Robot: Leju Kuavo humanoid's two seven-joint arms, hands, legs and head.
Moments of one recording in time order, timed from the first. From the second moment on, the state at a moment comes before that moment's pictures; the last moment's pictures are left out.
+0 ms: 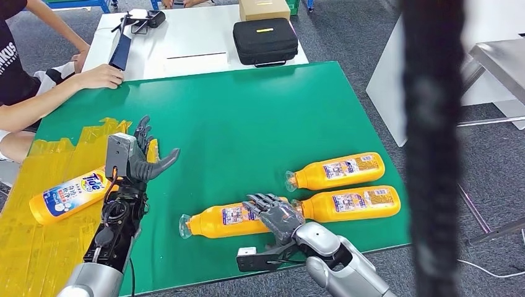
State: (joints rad) left arm -0.49 -0.13 -0.02 -0.93 -0.26 0.07 -0.40; right arm -0.20 -0.16 0.71 -1.34 1.07 0.08 -0.01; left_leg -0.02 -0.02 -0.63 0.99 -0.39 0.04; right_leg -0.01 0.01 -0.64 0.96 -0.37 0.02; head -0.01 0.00
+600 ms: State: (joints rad) left arm -0.49 -0.13 -0.04 -0.93 -0.24 0.07 -0.40; right arm -0.23 -0.13 0.71 -1.25 1.13 0.06 0.06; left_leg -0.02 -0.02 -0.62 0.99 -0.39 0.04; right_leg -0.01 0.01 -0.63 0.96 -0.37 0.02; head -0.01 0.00
